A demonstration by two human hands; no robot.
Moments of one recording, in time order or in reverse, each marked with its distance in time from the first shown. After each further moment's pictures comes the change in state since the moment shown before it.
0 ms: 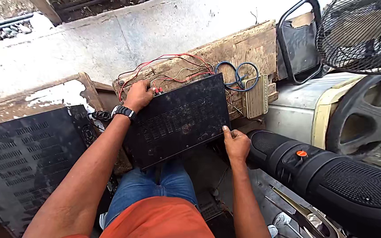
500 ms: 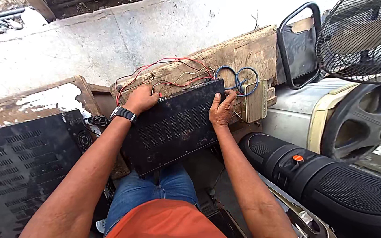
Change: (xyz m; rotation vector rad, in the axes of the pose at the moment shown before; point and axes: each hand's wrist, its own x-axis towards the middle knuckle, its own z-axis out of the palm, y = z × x) left_hand 0.017 0.010 -0.002 0.079 -0.166 -0.018; right_hand 0.113 -0.072 0.083 0.126 0.391 -0.345
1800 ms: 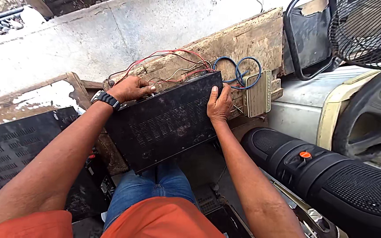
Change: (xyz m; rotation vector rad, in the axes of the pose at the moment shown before) left_hand 0.020 -0.019 -0.021 0.060 -0.143 0.310; right_hand 0.002 0.006 0.000 -0.006 -0.089 0.014
